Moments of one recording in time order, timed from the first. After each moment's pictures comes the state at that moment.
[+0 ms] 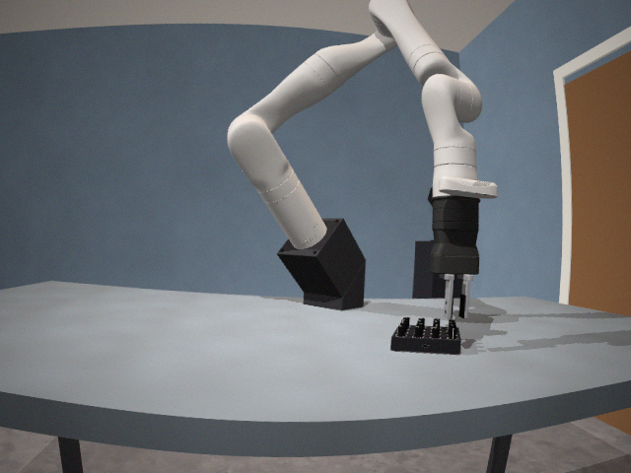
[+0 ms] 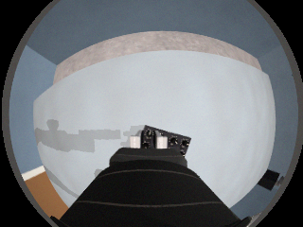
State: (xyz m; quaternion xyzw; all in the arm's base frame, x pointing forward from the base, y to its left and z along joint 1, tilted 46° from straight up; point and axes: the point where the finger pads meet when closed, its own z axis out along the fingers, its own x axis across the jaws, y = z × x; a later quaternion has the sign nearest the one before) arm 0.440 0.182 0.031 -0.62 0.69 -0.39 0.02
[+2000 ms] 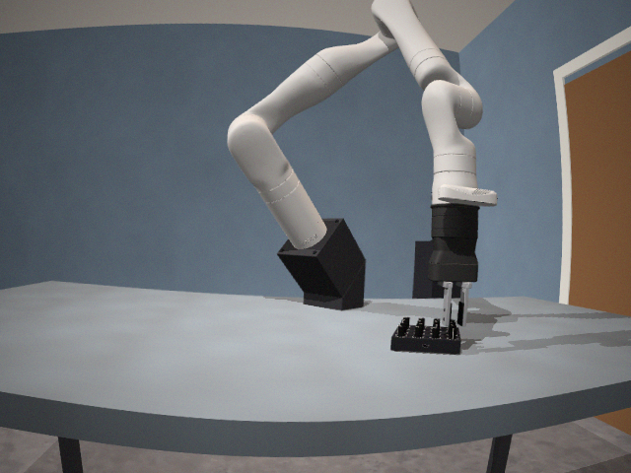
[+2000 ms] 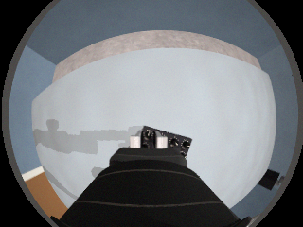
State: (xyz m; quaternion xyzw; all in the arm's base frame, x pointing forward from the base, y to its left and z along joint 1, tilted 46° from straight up) arm 0.445 0.174 0.024 -0.61 0.69 -0.39 0.02
